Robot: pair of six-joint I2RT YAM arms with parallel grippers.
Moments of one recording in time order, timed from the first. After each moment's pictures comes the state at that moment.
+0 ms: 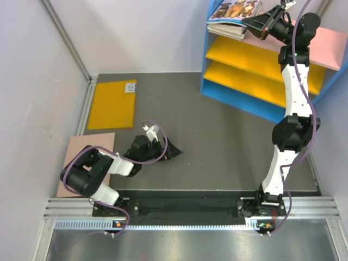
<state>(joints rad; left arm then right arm) -0.54 1.52 0.31 0.79 0.43 -0.84 -0.11 2.08 2.32 0.21 -1.01 1.40</state>
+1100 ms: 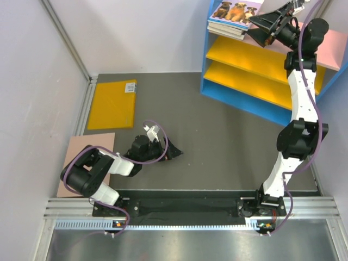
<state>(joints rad) -0.54 1.52 0.31 0.80 0.44 -0.84 -0.15 1.95 2.11 0.28 -1.00 1.38</state>
